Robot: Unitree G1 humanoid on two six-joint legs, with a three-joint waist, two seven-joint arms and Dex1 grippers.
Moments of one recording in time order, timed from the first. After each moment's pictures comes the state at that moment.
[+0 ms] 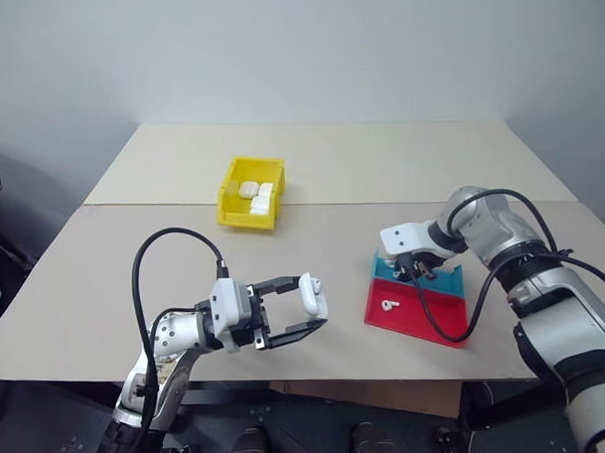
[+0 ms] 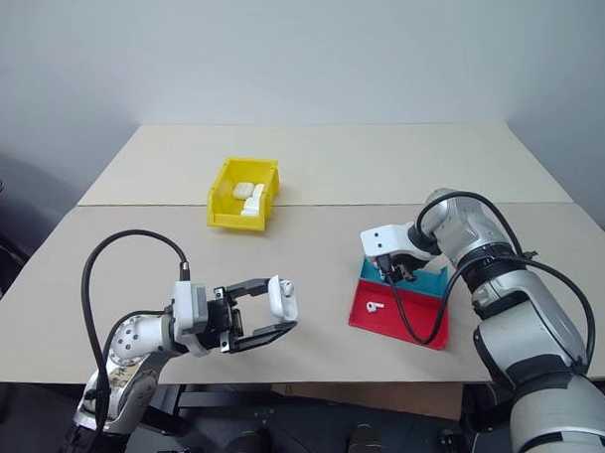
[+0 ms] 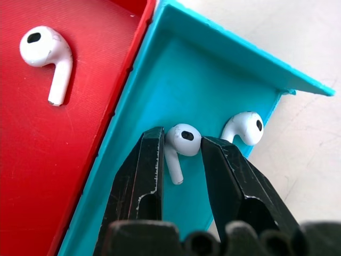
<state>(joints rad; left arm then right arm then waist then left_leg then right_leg) -0.19 0.46 -0.11 -0.27 -0.43 -0.04 -1.04 -1.11 -0.65 0.52 0.83 -0.35 -0.10 1.43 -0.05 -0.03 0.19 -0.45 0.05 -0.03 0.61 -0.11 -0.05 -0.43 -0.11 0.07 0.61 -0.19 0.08</state>
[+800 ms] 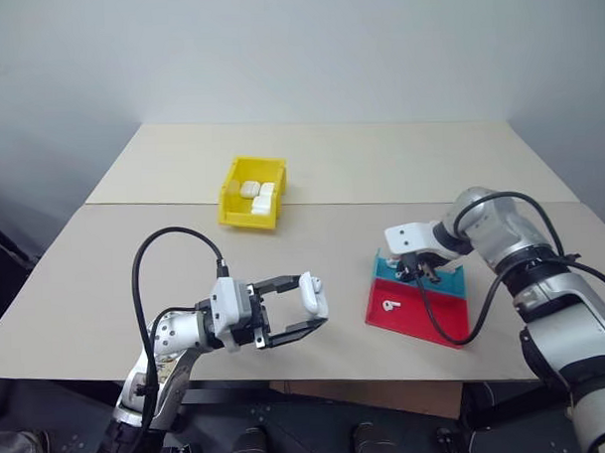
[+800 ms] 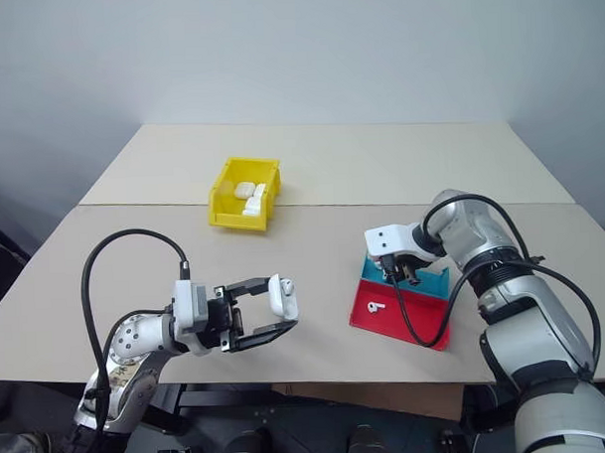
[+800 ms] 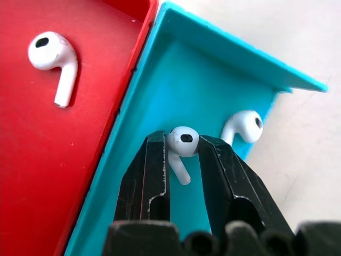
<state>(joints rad) -0.21 0.44 -0.11 -0.27 -0.45 -0.02 -1.03 -1.04 -0.73 0.41 0.66 -0.28 0.00 1.46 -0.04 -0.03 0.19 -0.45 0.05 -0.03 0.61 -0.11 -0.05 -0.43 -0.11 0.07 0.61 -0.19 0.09</state>
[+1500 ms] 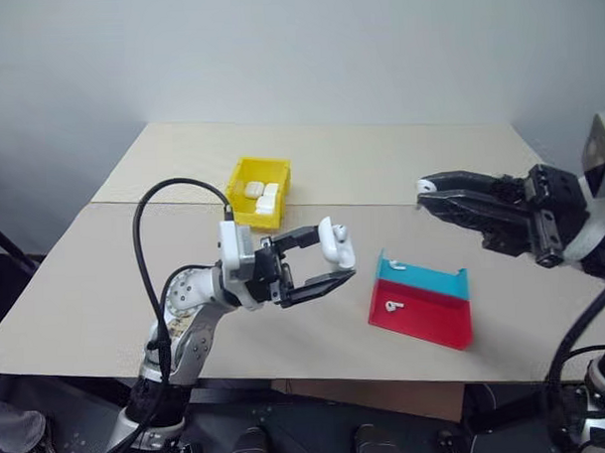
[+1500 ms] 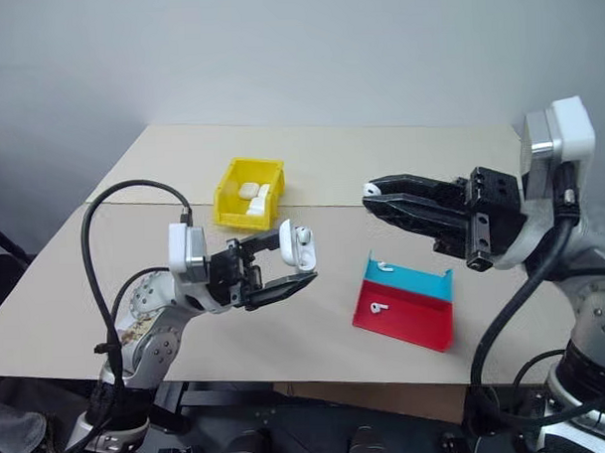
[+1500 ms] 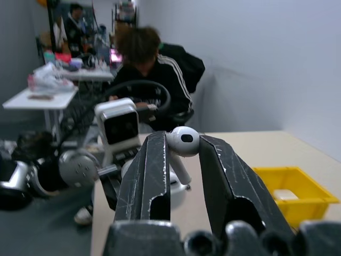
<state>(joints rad) -0.45 0.32 -0.11 -0.22 -0.59 0.11 -1.04 -0.54 -0.61 -0.54 -0.58 1.11 0.96 0.87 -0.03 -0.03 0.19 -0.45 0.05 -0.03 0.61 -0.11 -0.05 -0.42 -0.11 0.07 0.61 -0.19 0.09</state>
